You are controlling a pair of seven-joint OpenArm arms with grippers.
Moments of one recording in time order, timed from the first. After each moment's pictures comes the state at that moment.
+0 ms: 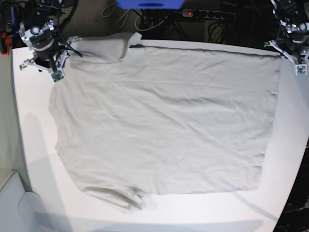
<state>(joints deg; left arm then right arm) 23.0 -4.5 -44.7 106.2 4.4 -25.7 48.4 -26.8 -0.8 25.1 115.4 -17.8 40.1 -41.8</state>
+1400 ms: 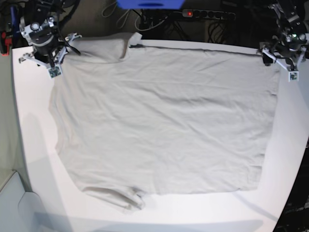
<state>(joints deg) 19.9 -9.4 -39.2 93.0 -5.8 -25.6 45.6 -27.7 -3.8 28.3 115.4 -17.5 40.1 -41.9</state>
